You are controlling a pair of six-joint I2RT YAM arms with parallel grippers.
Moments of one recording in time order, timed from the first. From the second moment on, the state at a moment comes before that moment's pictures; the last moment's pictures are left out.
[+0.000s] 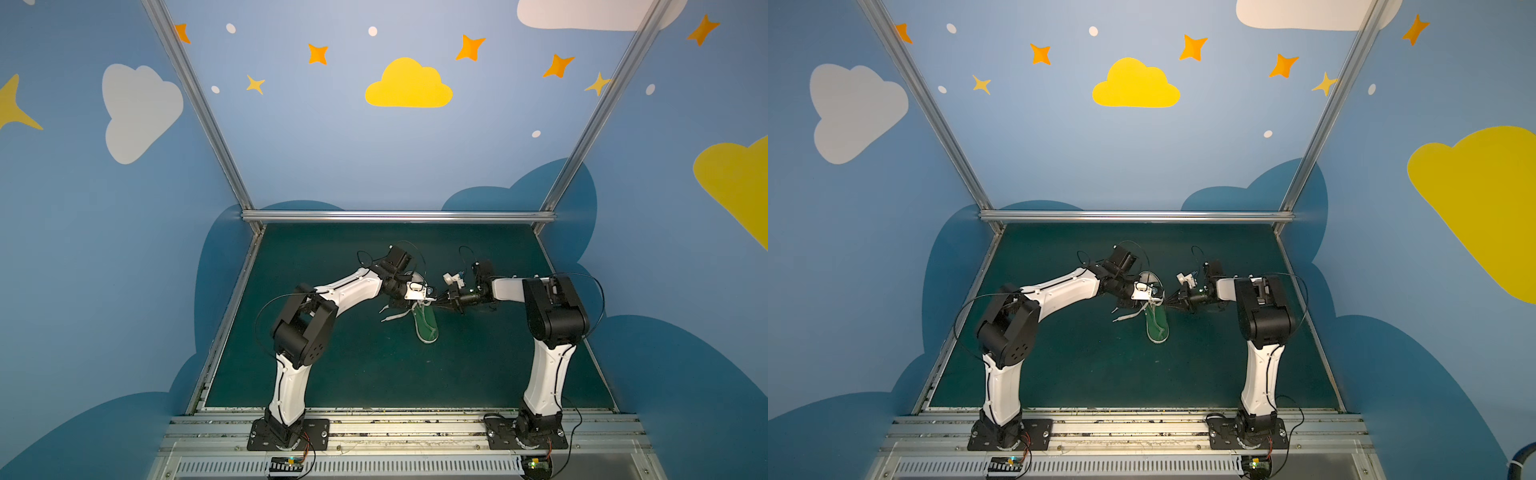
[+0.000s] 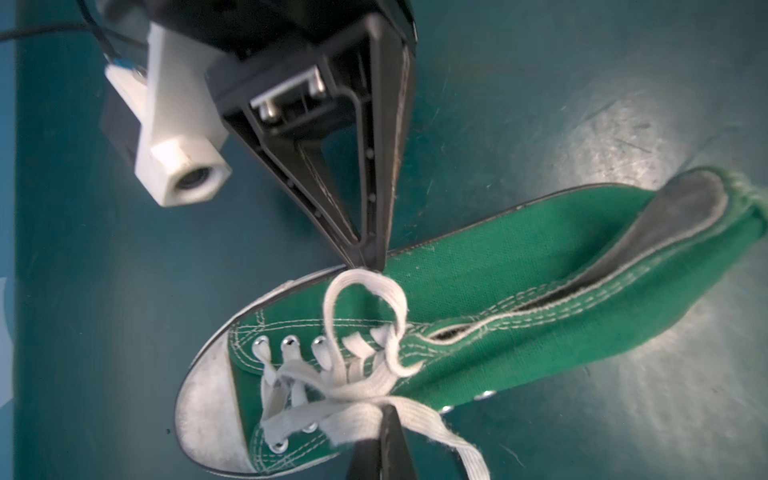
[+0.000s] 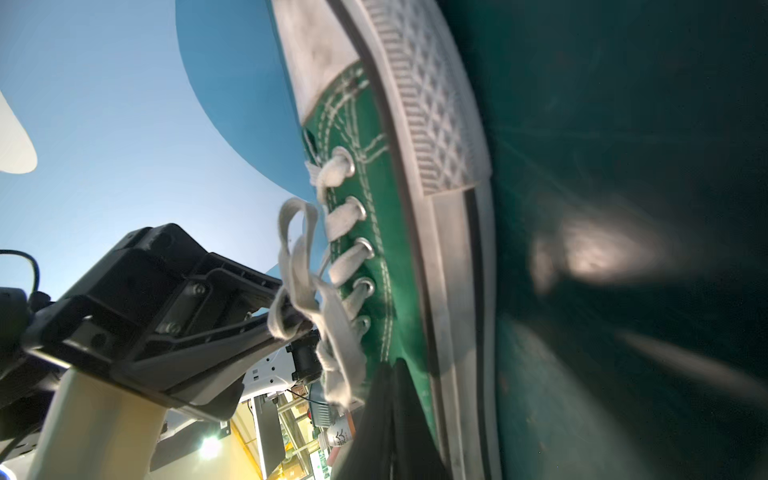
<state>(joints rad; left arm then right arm) -0.62 2.02 1.50 -0.51 0.35 1.09 0.21 2.06 1.12 -0.24 -1.15 0.52</state>
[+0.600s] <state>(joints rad) -0.62 2.02 1.50 -0.50 0.35 1.08 0.25 2.06 1.15 -0.17 -1.22 0.55</state>
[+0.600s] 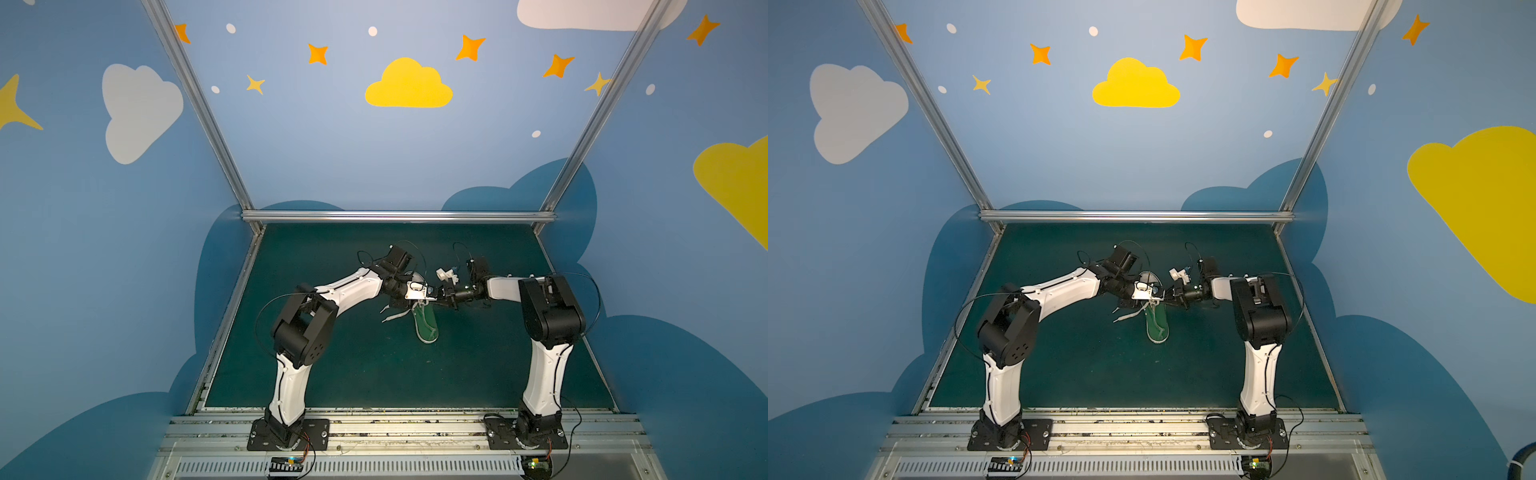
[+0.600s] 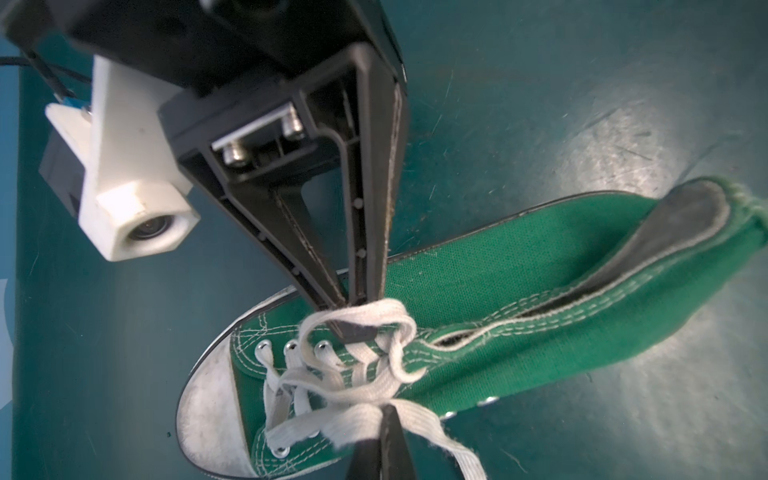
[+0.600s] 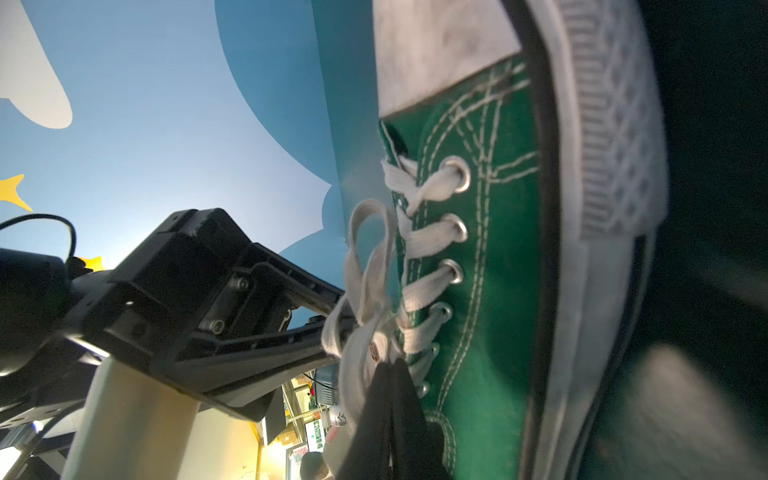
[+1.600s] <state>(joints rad) -0.63 2.03 1.51 -0.50 0.38 1.07 0.27 2.07 1.15 -0.09 -1.27 0.59</state>
